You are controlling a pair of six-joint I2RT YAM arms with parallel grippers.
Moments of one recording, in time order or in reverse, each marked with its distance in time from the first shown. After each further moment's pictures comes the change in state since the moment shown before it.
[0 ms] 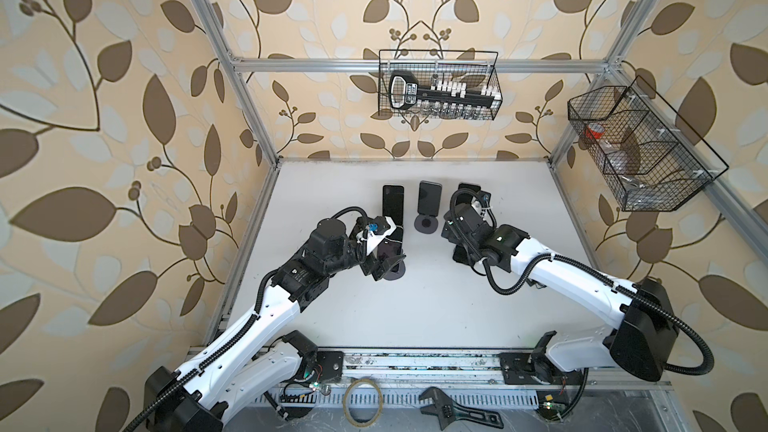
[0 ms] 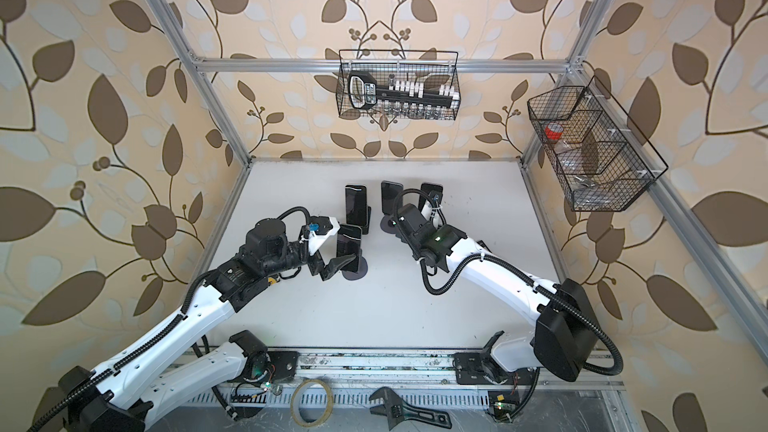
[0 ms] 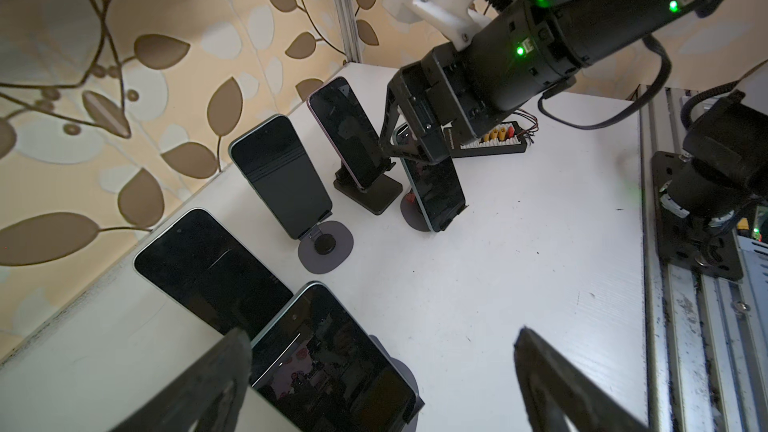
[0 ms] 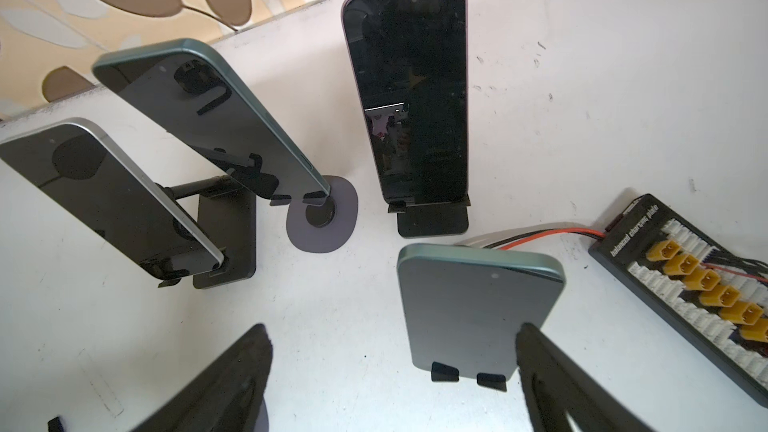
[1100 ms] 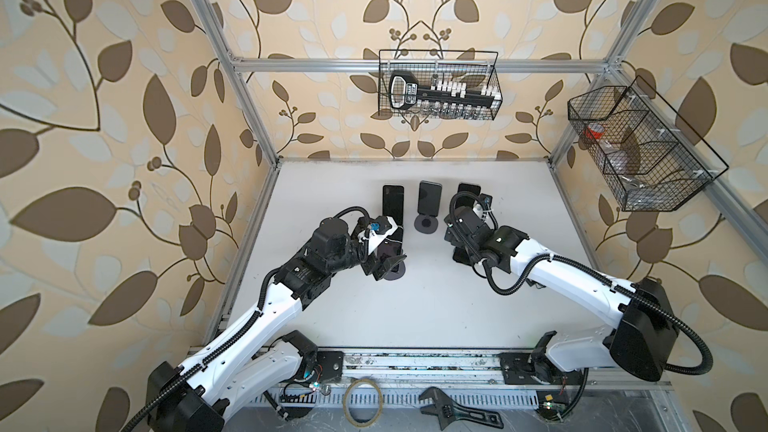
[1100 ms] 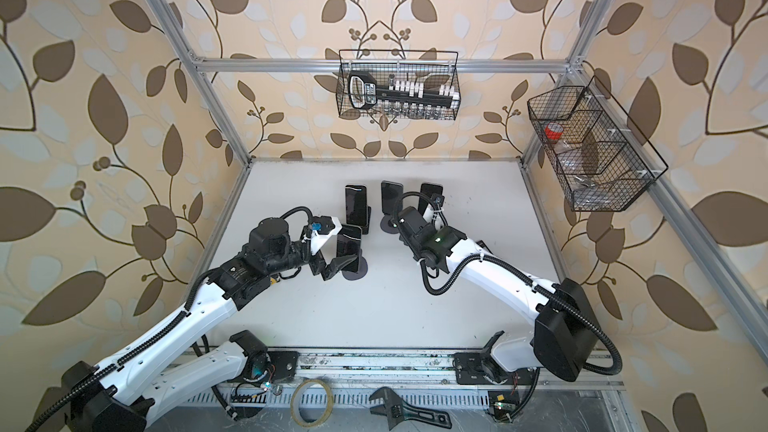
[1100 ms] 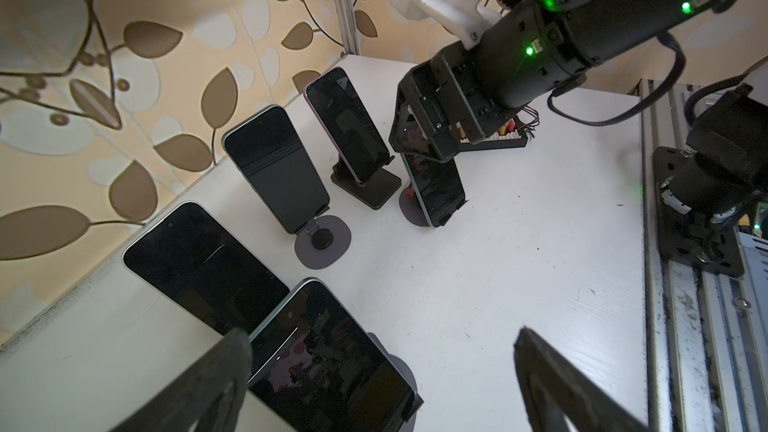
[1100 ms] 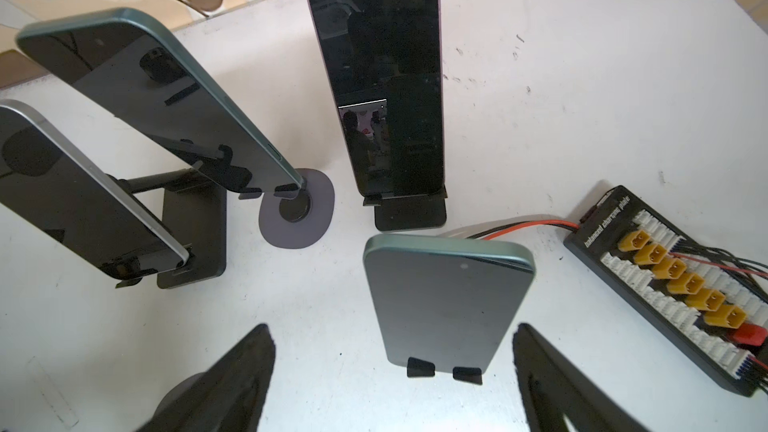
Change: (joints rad) left arm -0.006 0.012 0.000 0.000 0.000 -0.001; right arm -0.007 0.000 -0.022 -0.031 0.018 0.003
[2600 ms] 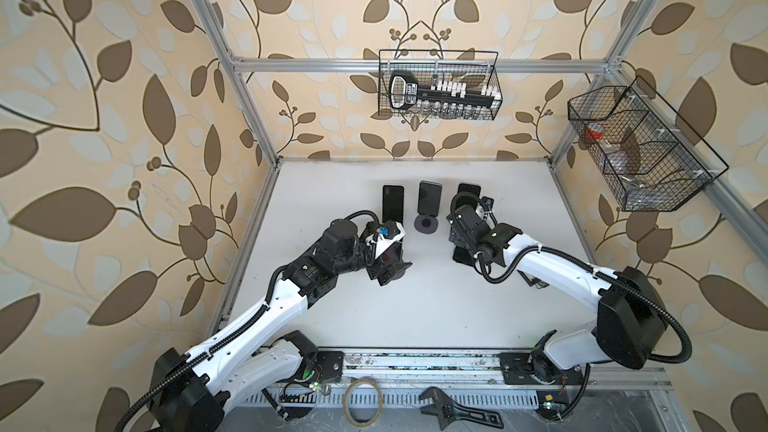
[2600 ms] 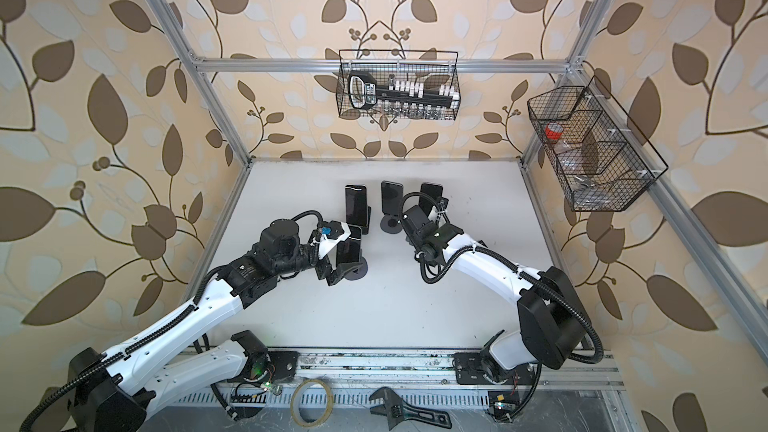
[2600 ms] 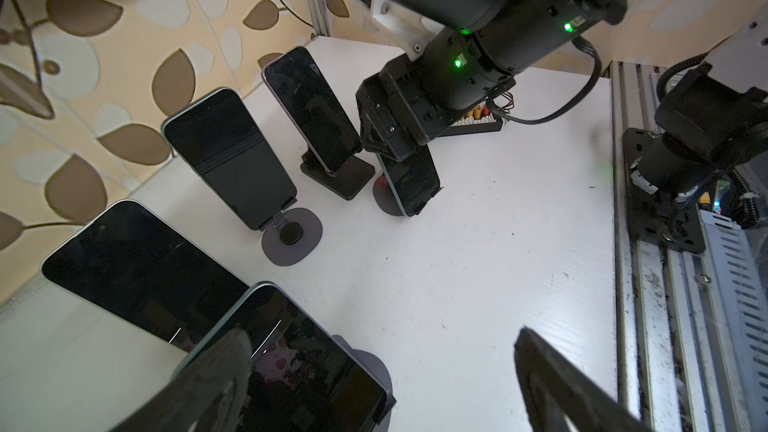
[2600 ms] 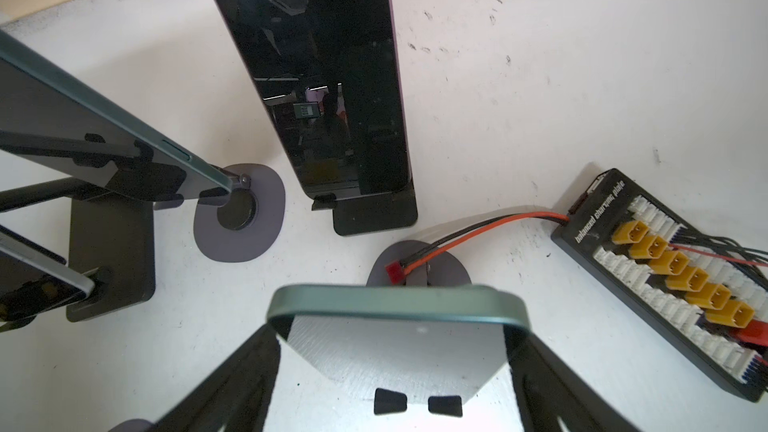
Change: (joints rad) left arm -0.046 0.048 0.000 -0.009 0.007 -0.002; right arm -0.081 0.075 -0.039 0.042 -0.045 -0.005
